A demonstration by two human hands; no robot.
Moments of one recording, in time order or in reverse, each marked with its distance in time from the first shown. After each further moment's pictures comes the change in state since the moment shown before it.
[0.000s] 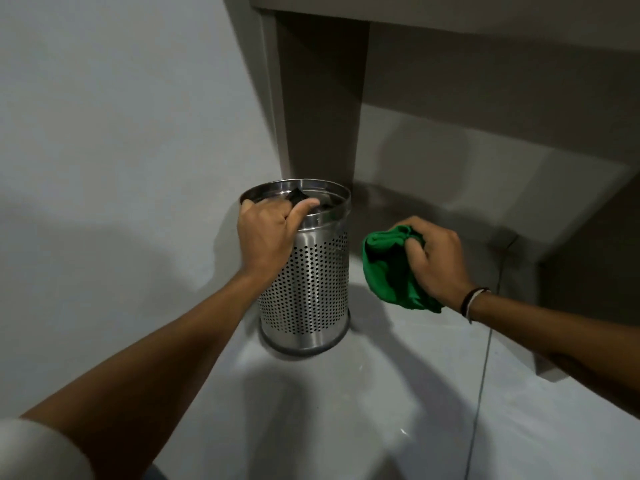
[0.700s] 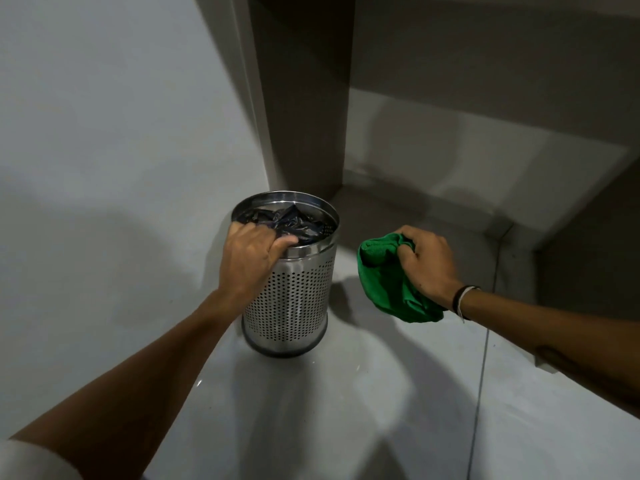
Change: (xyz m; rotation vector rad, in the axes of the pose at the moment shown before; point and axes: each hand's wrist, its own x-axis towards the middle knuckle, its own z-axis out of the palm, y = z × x) left_hand -0.034 -0.057 0.037 0.137 -0.162 0.242; right_hand 0.008 0.052 0.030 -0.037 -0.133 0.228
